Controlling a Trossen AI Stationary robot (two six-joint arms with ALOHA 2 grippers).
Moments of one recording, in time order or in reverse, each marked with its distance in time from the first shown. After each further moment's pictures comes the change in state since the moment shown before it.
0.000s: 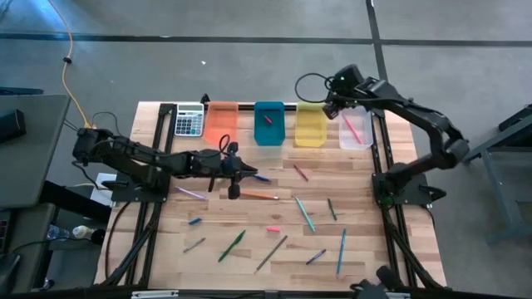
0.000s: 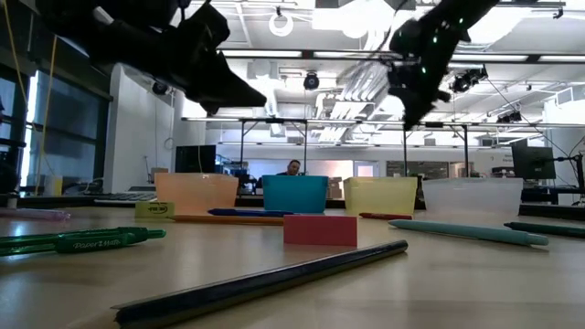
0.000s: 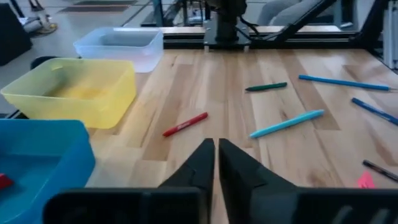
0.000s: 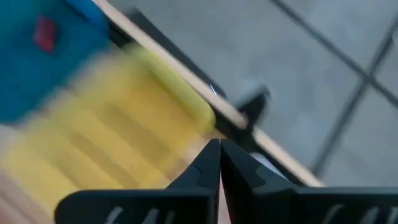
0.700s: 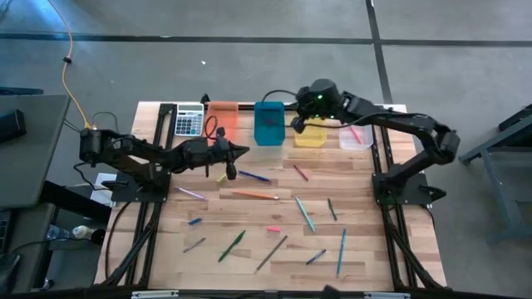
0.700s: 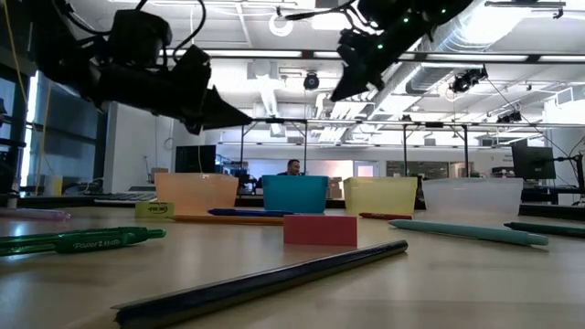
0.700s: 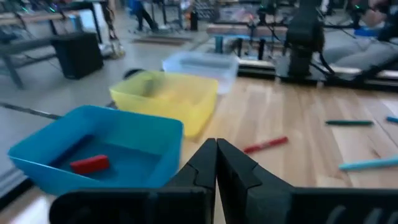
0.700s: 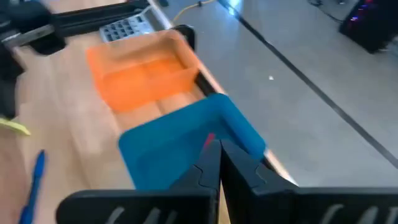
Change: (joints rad) left arm 0.233 0.053 -0.206 0.439 0.004 -0.010; right arm 0.323 0.103 0.000 0.455 -0.113 -0.010
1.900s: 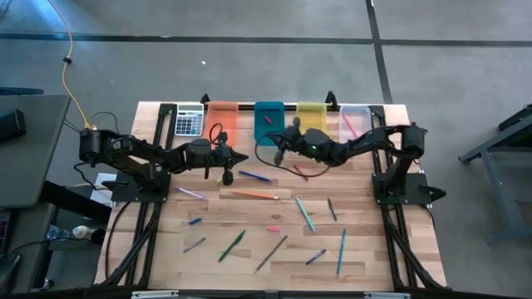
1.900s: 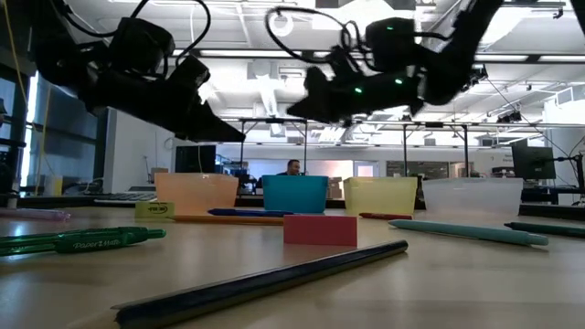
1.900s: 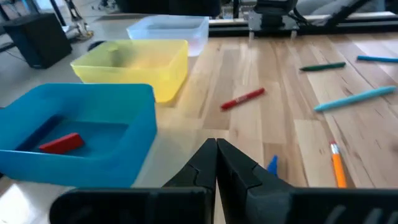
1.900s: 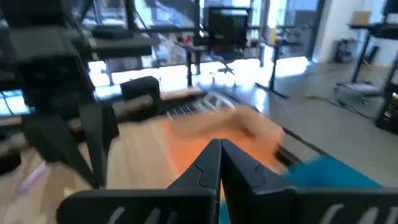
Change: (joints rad) left arm -0.010 -0.001 -0.008 -0.133 0.107 0.102; right arm 0.279 0.280 -0.452 1.250 0.144 0.090
